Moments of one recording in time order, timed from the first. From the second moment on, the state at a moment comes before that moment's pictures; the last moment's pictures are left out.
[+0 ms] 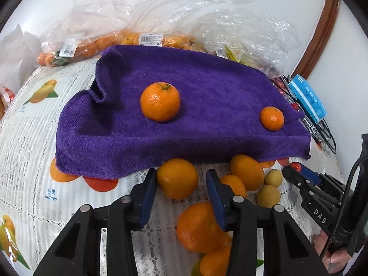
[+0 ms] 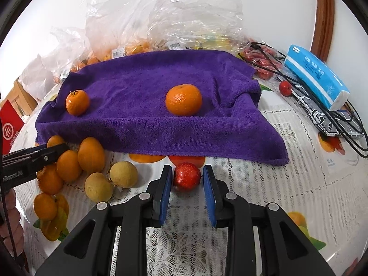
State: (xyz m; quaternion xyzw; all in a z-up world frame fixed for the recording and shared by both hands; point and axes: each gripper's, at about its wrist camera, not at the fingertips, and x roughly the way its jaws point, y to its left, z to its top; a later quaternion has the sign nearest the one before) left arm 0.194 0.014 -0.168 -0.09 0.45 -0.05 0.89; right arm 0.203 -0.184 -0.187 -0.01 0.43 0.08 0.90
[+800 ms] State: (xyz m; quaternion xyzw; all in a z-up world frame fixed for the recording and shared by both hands) left arm 0.187 0.023 -0.159 -0.11 0.43 -0.05 0.90; right arm 0.201 -0.191 -0.188 0.02 0.43 0.09 0.90
